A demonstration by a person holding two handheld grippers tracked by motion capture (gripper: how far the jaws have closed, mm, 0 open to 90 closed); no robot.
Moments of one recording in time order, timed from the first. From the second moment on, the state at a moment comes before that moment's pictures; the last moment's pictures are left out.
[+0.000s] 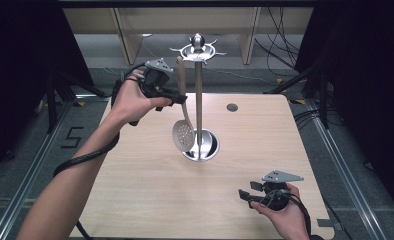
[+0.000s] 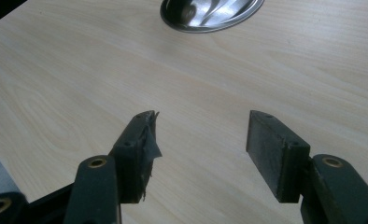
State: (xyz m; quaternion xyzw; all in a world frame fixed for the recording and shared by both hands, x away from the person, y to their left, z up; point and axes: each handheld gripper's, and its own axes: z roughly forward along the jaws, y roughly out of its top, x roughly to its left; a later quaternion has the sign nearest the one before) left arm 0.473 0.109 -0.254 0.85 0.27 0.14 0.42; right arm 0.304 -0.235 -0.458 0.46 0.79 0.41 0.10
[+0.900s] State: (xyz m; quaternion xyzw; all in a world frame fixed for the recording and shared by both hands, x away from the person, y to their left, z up) left arm 0.373 0.203 -0.399 0.78 0.32 0.21 0.50; right arm 0.301 -0.234 -0.457 0.47 0.78 0.40 0.09
